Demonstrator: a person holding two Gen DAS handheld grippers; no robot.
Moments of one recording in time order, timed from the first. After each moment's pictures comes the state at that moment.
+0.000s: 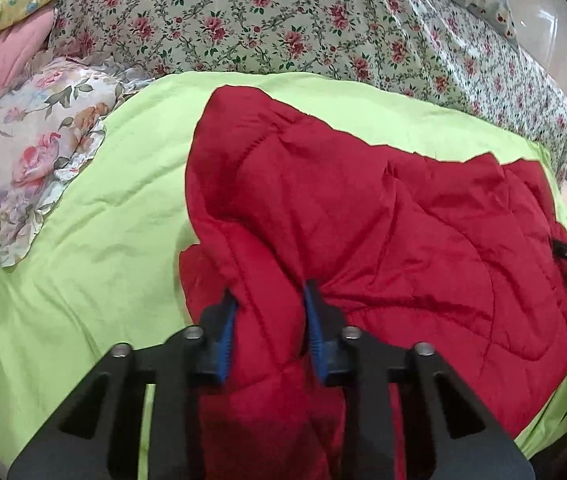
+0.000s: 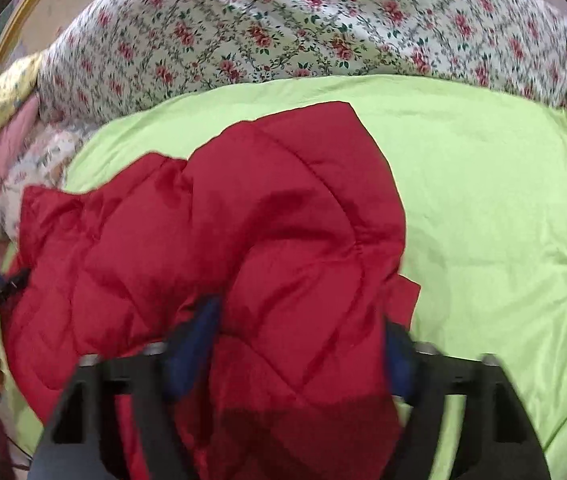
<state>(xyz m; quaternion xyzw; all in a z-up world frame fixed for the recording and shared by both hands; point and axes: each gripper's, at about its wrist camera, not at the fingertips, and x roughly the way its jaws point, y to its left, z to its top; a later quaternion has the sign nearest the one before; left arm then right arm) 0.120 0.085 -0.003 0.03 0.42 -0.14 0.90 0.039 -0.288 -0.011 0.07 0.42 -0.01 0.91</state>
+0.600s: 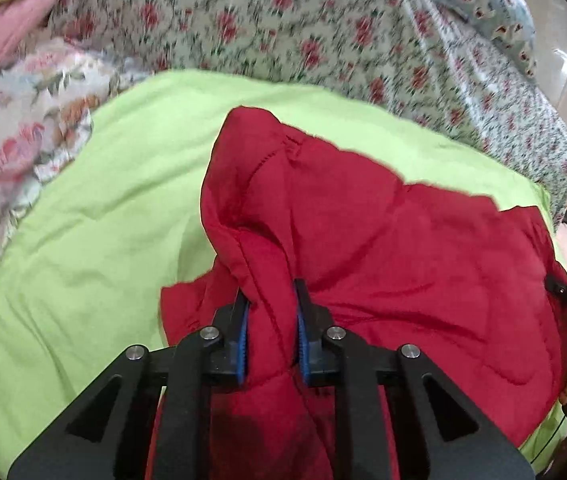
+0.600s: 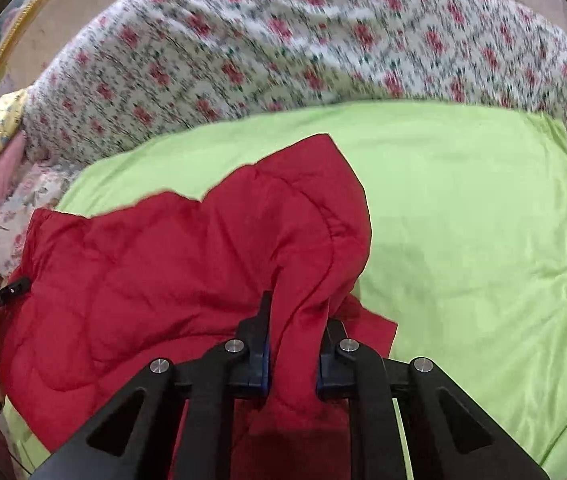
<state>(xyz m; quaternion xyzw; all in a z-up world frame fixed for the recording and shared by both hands) 0.169 0.079 -0.011 -0.03 0.43 -0.13 0.89 0.052 -0.310 -0.003 0.11 0.38 -0.04 0.92</state>
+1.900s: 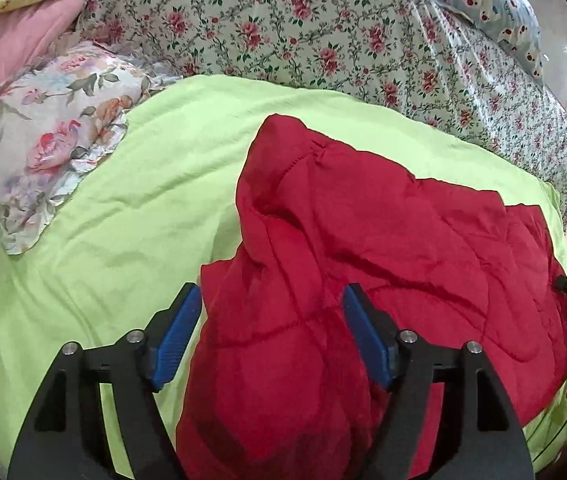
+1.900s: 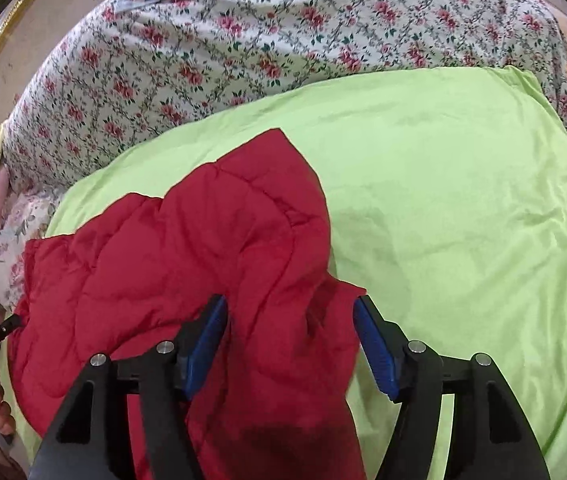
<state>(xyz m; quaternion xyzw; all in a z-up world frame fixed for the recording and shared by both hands) 0.137 0.103 0.007 -0.02 0.41 -0.11 0.90 0.024 -0.338 -0.012 0.17 0.38 -0.07 0.90</state>
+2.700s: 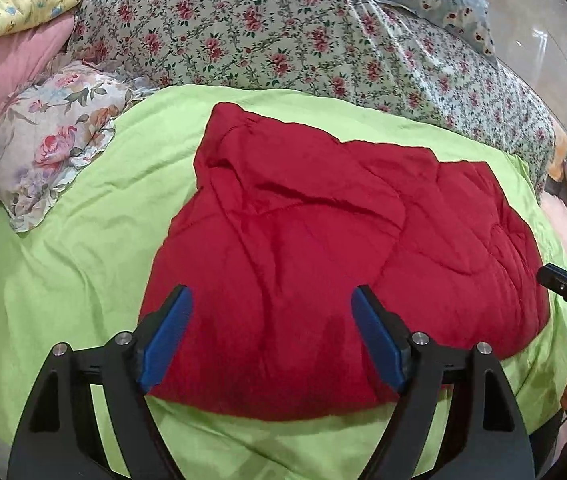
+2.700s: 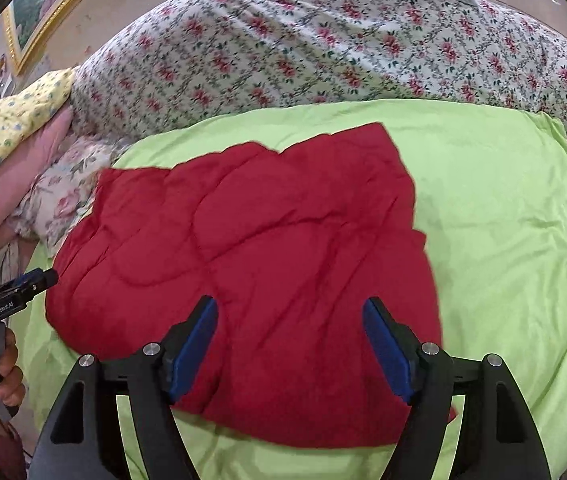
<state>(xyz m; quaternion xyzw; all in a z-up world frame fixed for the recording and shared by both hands) 0.045 0.081 0.019 0.00 0.39 -0.15 0.91 -0.048 -0.244 0.016 0.10 0.37 0.00 0.92</state>
